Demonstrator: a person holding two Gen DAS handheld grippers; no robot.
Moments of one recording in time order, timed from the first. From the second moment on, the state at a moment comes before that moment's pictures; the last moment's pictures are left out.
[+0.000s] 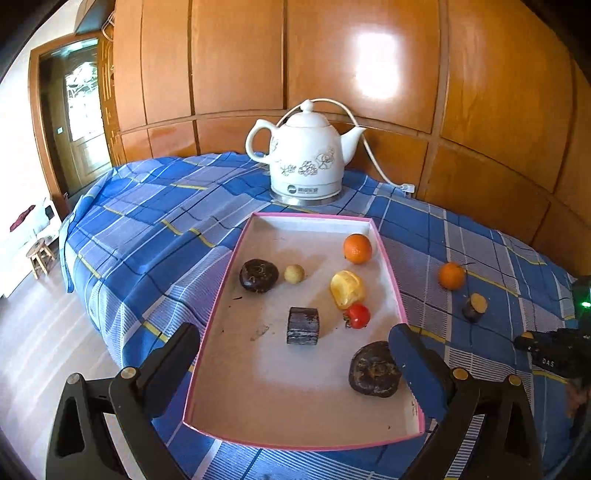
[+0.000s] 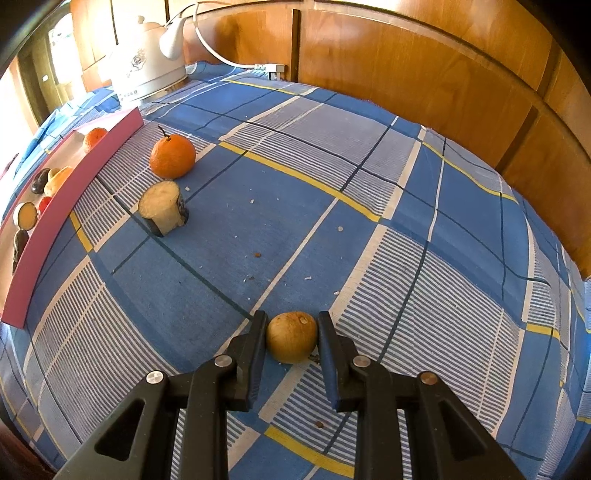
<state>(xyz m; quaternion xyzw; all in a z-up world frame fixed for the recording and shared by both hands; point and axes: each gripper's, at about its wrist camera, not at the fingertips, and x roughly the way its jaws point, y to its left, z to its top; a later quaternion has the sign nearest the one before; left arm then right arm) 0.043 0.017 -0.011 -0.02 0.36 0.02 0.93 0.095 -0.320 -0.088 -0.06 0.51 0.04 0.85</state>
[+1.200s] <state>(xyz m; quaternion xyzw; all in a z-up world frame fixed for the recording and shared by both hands) 0.034 0.046 -0.016 -0.03 0.37 0.03 0.93 0.085 -0.273 -0.046 0.01 0.49 0.03 0.87</state>
